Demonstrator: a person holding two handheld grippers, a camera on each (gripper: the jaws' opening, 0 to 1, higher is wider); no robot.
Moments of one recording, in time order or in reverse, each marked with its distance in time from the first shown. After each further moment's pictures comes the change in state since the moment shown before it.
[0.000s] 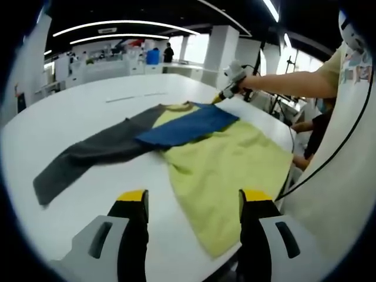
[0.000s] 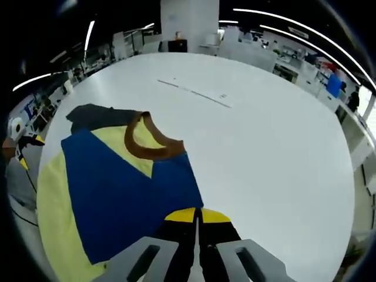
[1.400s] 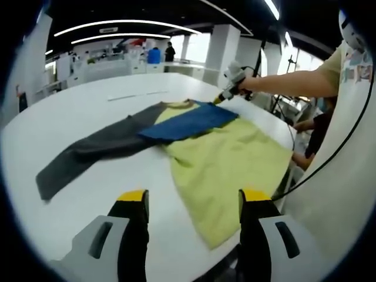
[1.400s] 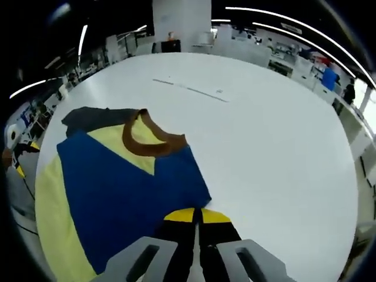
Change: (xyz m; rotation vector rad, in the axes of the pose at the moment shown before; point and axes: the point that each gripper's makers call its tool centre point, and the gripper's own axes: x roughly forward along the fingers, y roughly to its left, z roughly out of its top) left arm -0.006 -0.001 -0.005 -0.002 0.007 0.014; right arm 0.008 -0.001 0.000 0.050 -0.011 -0.021
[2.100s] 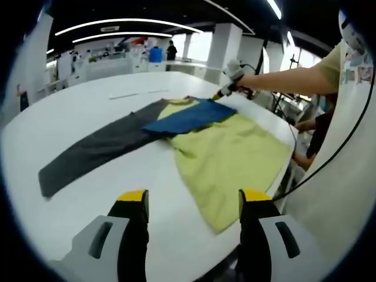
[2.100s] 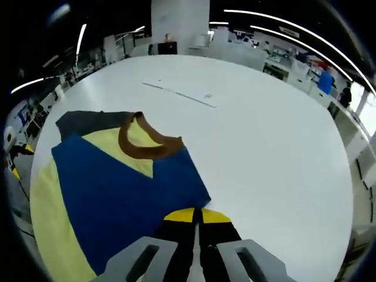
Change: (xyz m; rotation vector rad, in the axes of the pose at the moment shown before) left arm 0.004 0.002 0.001 -0.005 0.011 0.011; right arm 0.003 -0.020 0.013 -0.017 -0.024 -0.026
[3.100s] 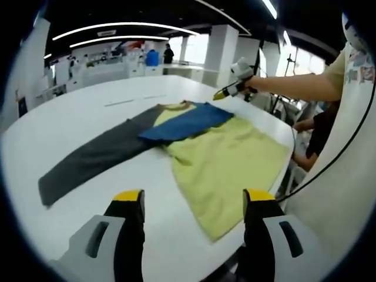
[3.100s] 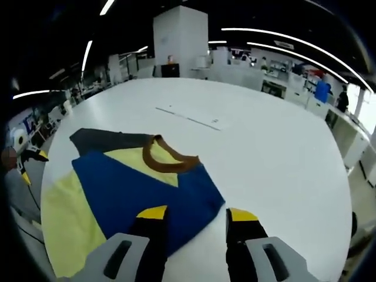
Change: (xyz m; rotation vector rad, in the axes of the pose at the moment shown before) left arm 0.000 -0.009 0.009 0.028 -0.023 -0.004; right arm -0.050 0.029 0.006 0.033 -0.165 0.026
